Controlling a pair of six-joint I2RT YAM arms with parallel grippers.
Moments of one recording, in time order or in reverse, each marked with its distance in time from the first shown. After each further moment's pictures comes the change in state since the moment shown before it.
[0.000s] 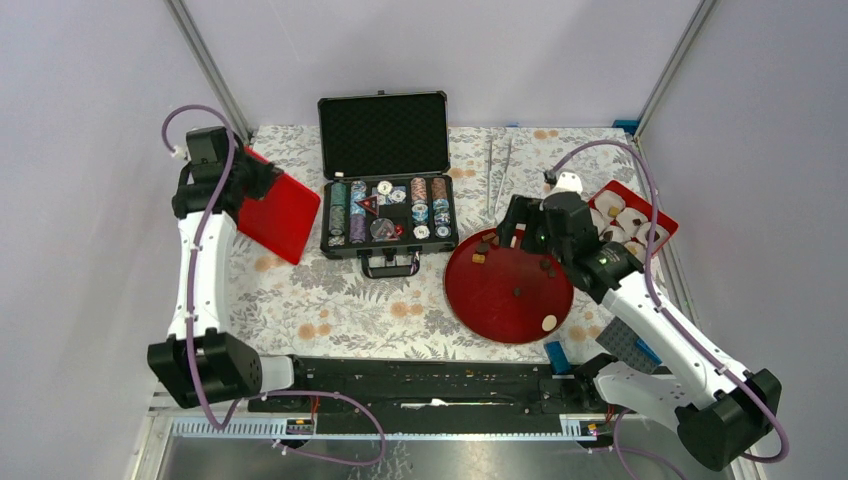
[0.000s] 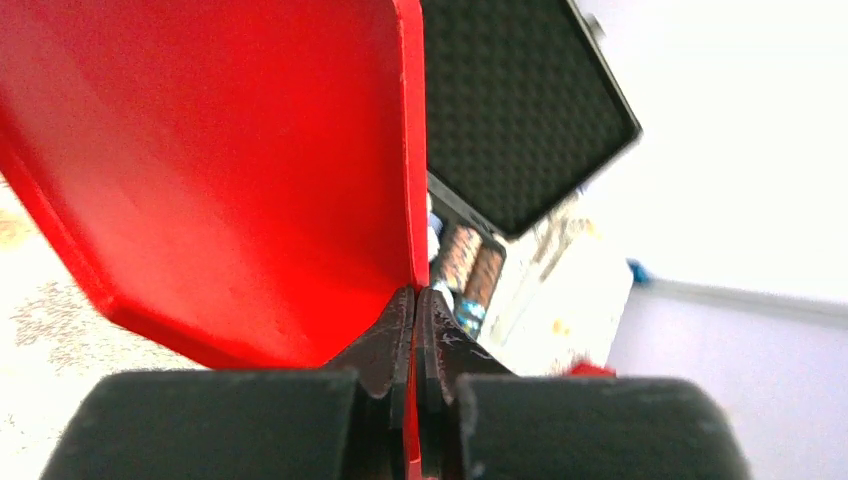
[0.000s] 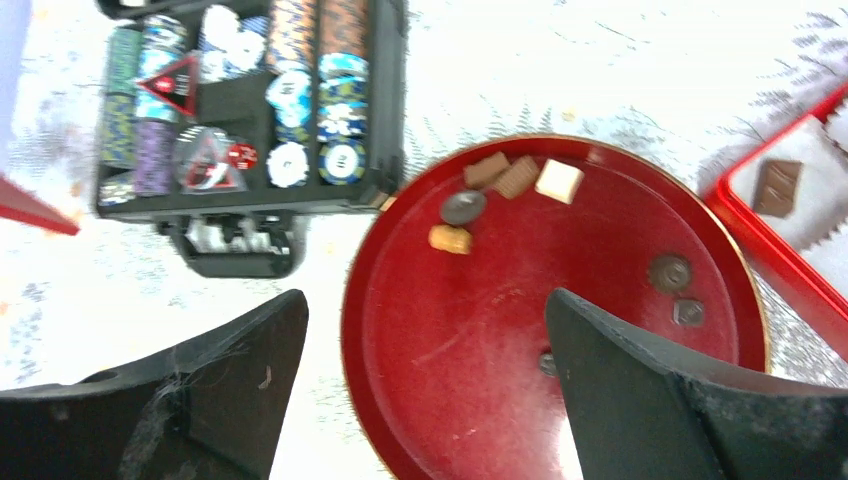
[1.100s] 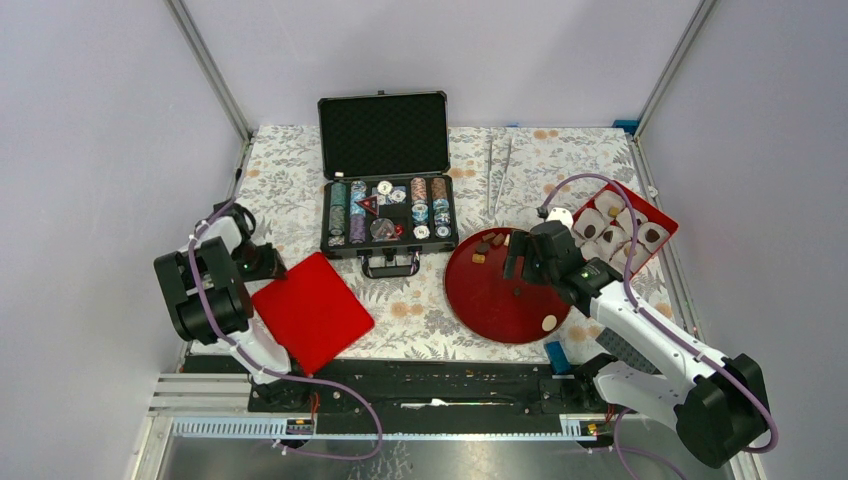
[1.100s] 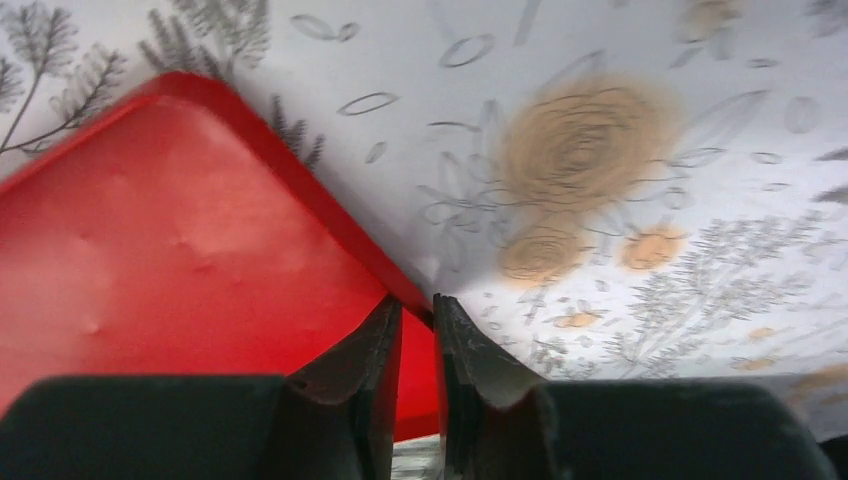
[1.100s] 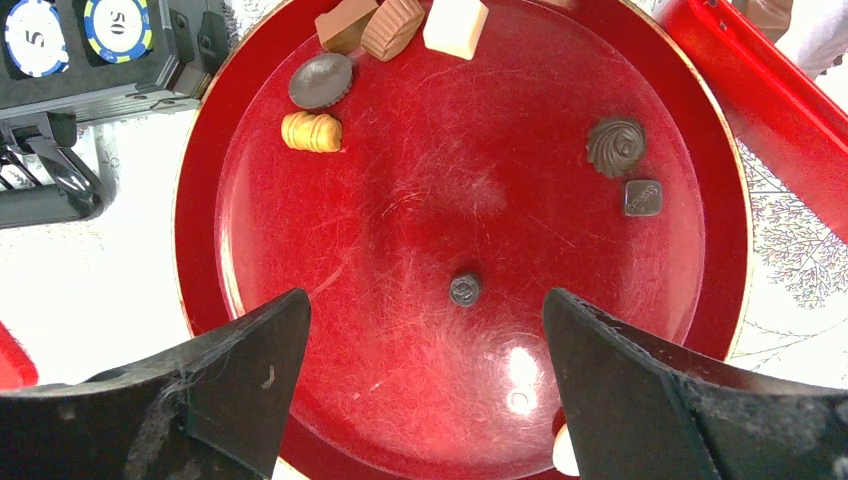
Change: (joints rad) left arm 0.241 0.384 -0.406 -0.114 -0.089 -0.490; right arm 0.001 0.015 -0.261 0.026 0.050 0.031
